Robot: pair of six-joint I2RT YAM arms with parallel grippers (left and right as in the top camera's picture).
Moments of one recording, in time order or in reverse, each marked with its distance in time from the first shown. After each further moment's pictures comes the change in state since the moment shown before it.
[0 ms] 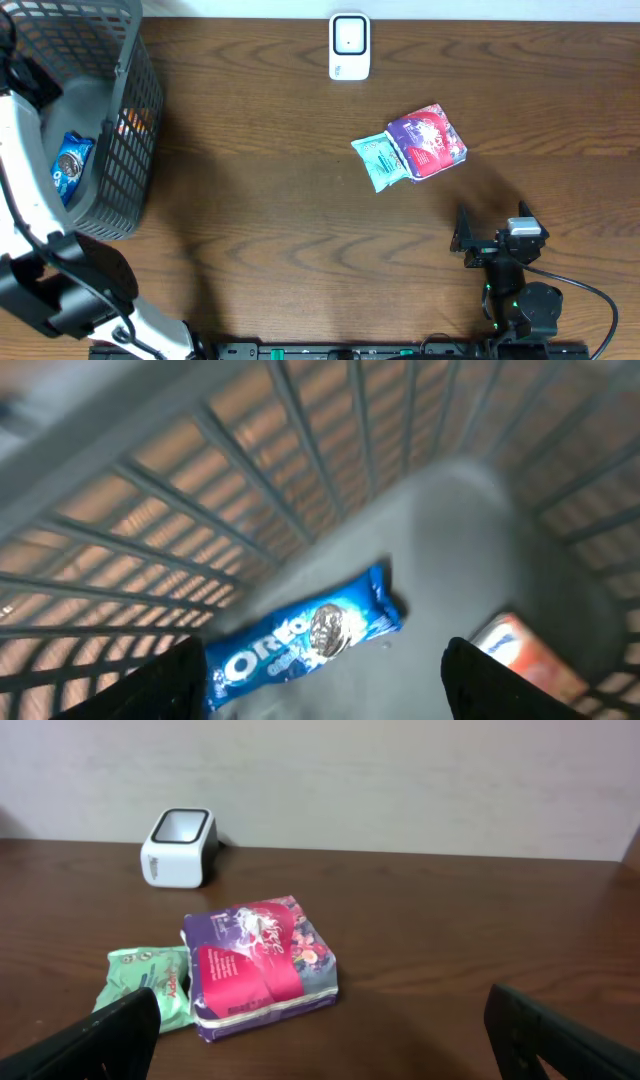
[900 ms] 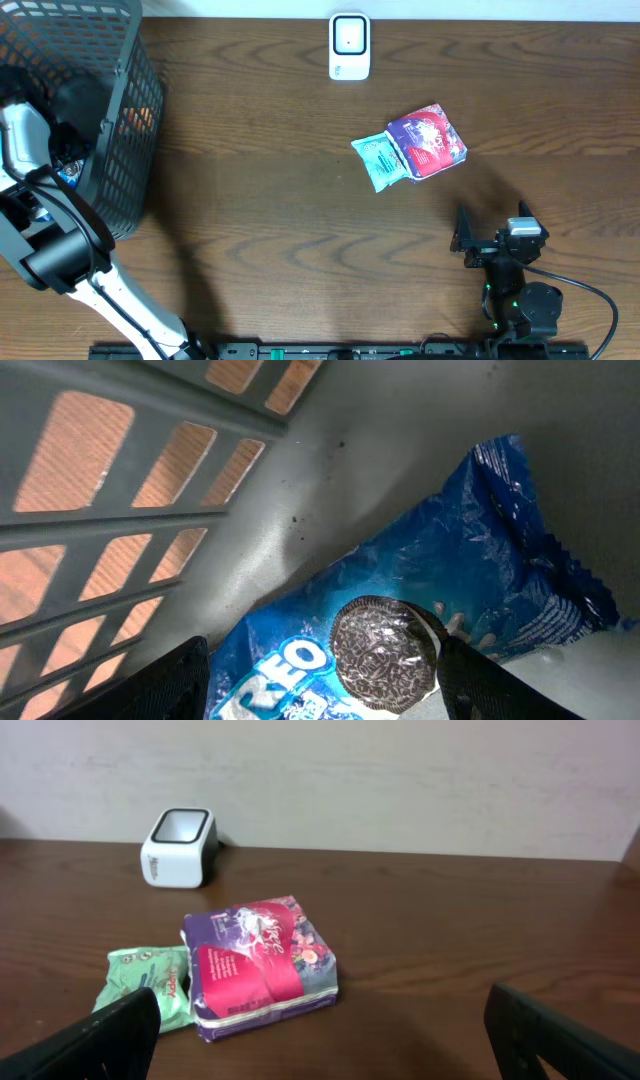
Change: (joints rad) left arm 0.103 0.300 -0.134 0.095 0.062 0.286; right arm 0.000 0.000 0.000 0.000 0.000 0.000
